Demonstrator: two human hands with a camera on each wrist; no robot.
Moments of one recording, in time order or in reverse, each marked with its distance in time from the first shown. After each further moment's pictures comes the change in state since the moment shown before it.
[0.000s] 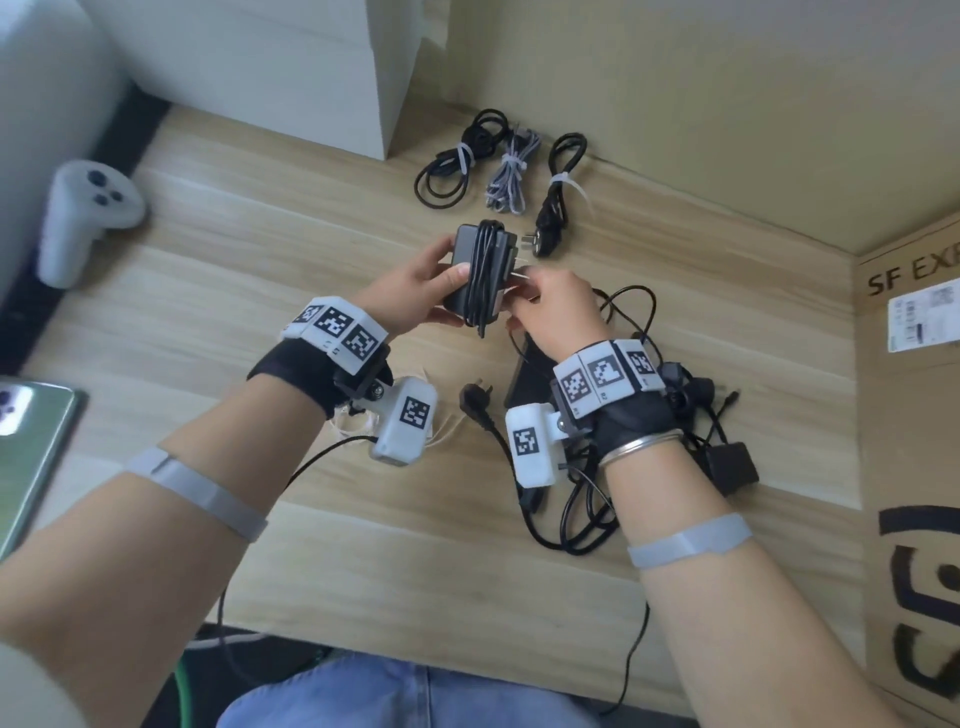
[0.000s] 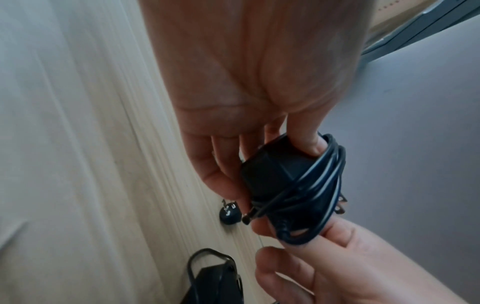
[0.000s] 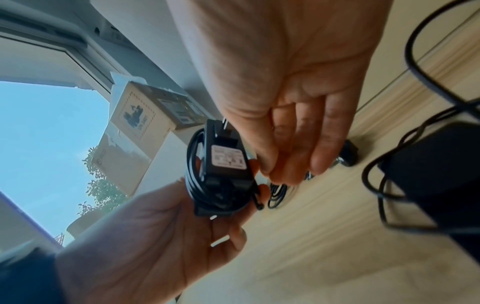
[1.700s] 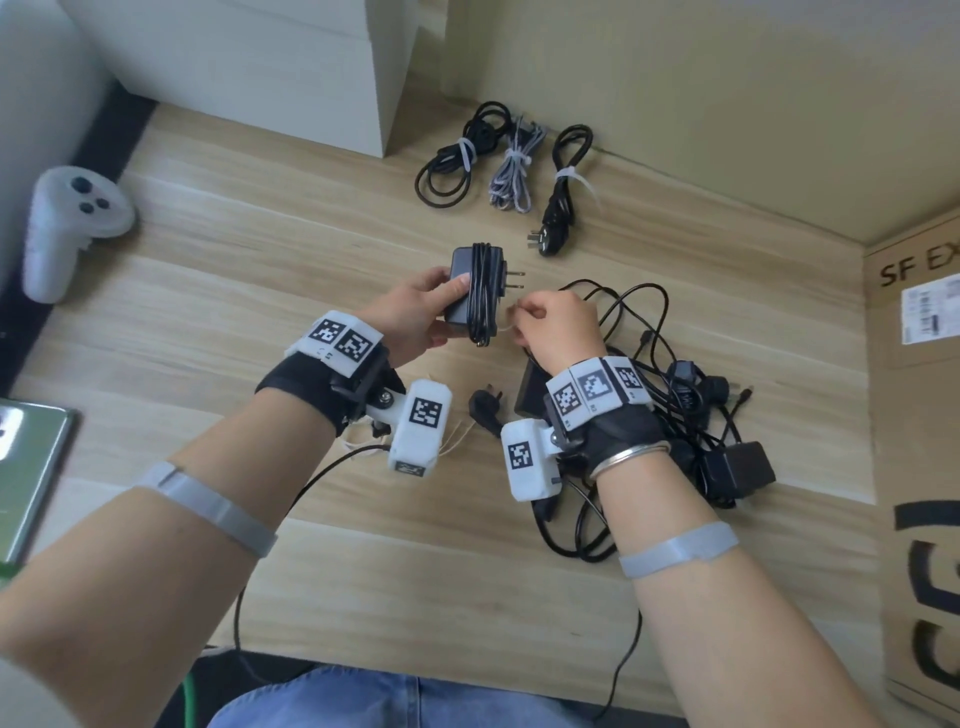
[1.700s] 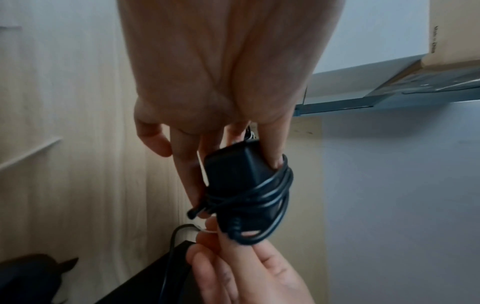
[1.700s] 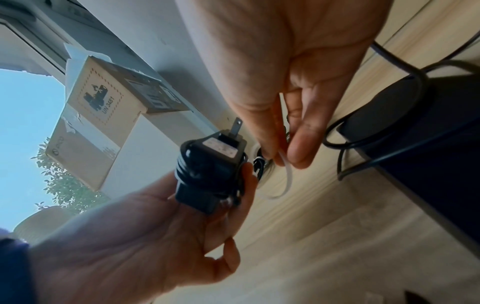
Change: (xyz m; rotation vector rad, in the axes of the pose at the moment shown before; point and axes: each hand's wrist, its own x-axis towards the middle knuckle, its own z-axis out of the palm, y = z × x) left_hand 0.008 -0.018 0.001 -0.242 0.077 -0.264; right_hand 0.012 0.027 0.028 0.012 0.100 0.114
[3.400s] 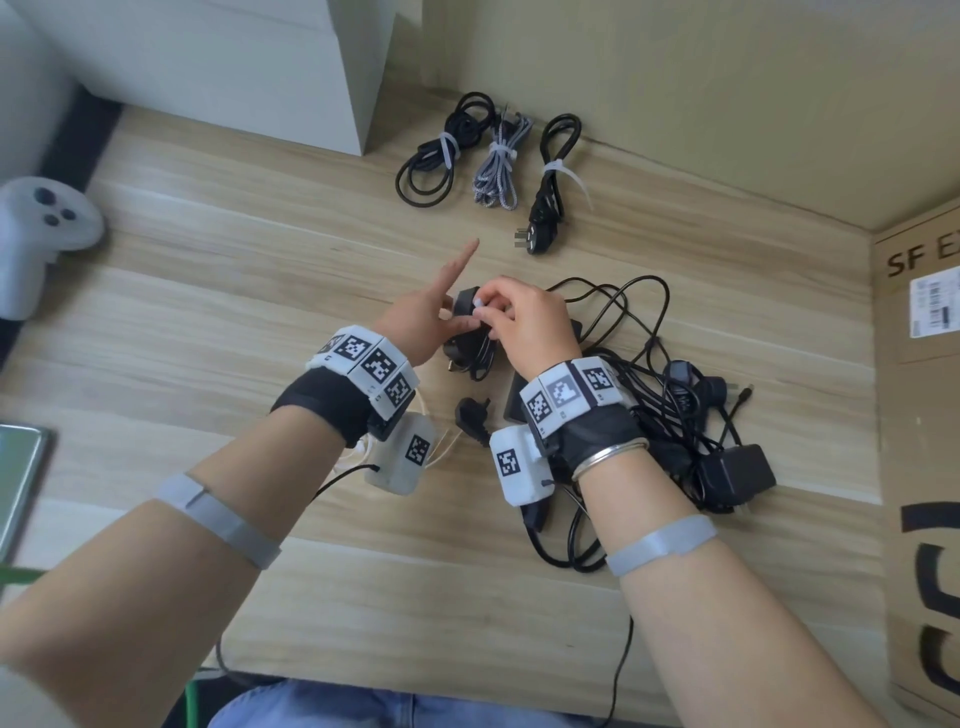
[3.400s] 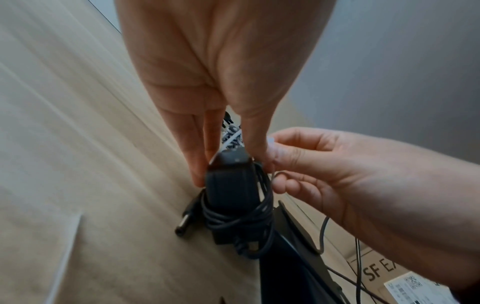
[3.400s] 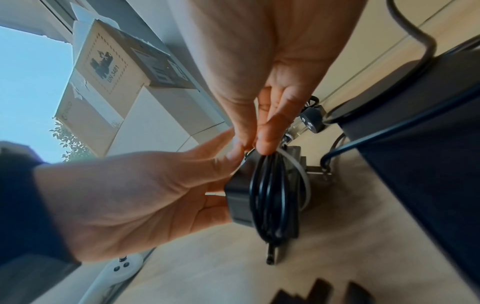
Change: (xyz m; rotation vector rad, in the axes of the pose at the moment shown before) left_hand 0.022 -0.008 0.008 0.830 0.055 0.194; right_hand 0.012 0.000 0.010 0.052 0.010 -0.222
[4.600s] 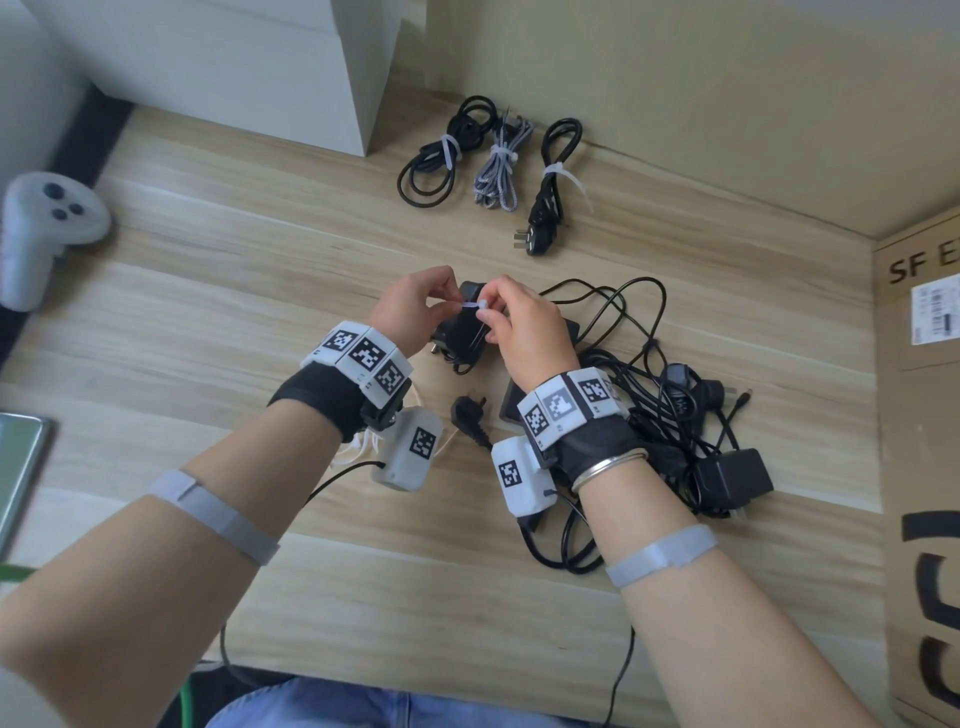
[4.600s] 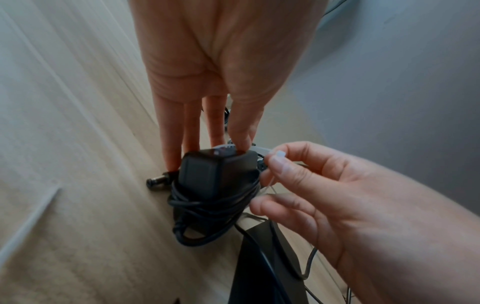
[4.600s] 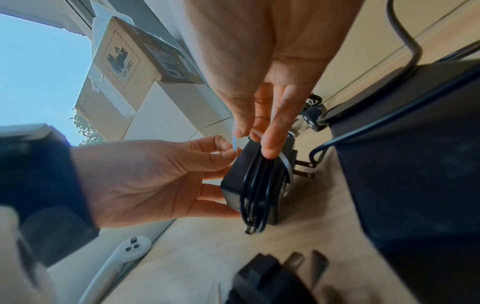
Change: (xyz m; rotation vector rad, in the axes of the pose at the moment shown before) left_hand 0.002 0.000 0.000 -0.173 0.212 -0.025; right_hand -0.004 0.012 0.005 -0.012 -0.005 -0.084
